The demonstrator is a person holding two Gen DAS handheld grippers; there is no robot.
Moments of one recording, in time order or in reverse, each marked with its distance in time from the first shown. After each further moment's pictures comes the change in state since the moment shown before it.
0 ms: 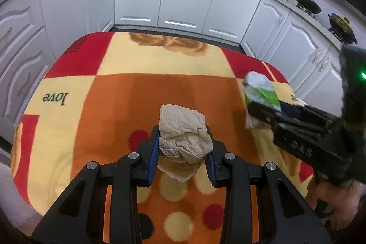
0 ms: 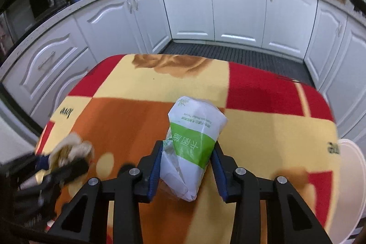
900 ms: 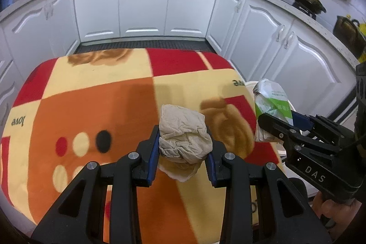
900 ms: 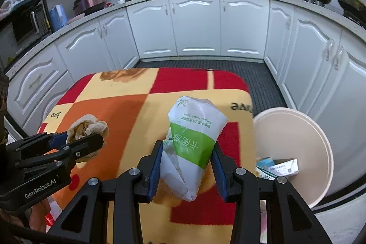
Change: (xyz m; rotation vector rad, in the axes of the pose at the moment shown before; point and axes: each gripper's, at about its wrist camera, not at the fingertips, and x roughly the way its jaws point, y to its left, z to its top) left arm -0.006 -0.126 -0.010 0.188 -0.014 -0.104; right arm -0.103 -0.084 -0.067 0.138 -0.113 -0.142
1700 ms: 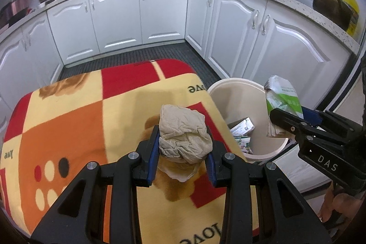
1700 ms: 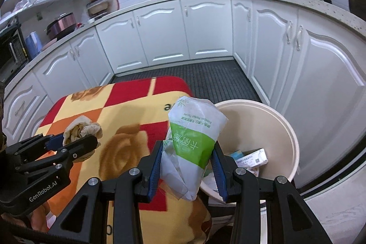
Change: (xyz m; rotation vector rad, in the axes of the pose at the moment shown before) left arm 0.024 -0.091 0.017 0.165 -0.014 -0.023; right arm -0.038 -0.093 -0.013 0.153 -0.043 -0.096
